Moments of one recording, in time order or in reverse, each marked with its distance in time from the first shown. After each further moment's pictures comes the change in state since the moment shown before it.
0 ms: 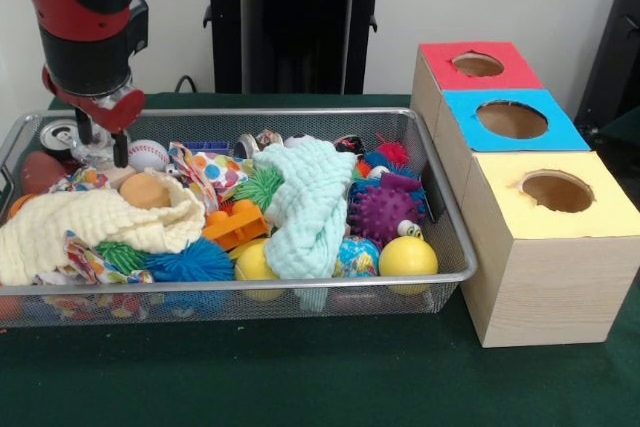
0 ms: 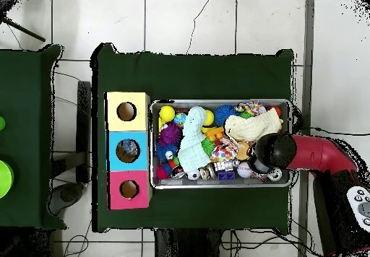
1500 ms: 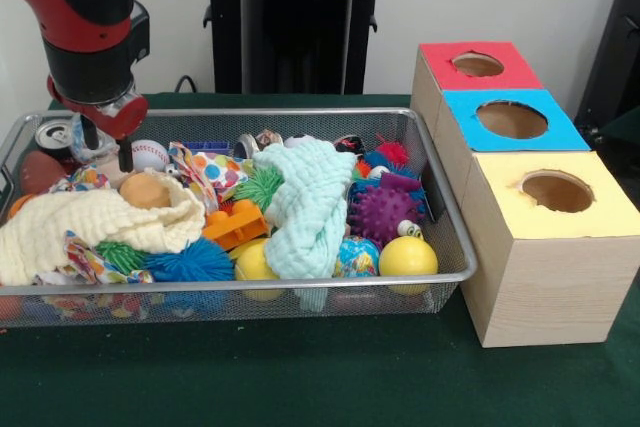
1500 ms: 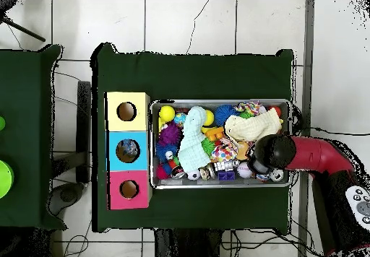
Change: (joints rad) arm -0.013 0.023 0.008 -0.001 0.001 0.000 0.000
